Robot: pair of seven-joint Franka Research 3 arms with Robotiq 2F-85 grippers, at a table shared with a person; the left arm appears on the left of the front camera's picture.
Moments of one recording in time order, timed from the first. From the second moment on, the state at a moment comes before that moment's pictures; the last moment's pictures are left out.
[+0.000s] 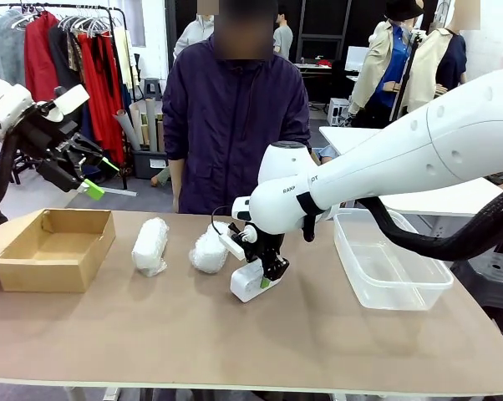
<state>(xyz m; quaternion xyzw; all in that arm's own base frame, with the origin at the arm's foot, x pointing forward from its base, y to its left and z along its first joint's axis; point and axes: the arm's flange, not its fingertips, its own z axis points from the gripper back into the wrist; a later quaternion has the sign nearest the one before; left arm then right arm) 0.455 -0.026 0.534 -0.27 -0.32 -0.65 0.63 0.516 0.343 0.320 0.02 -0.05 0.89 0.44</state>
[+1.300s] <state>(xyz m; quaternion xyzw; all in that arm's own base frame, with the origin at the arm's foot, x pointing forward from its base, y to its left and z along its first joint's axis) 0.455 -0.026 0.534 -0.27 -0.32 -0.65 0.63 0.518 0.360 0.535 0.06 -0.12 0.80 0.58</state>
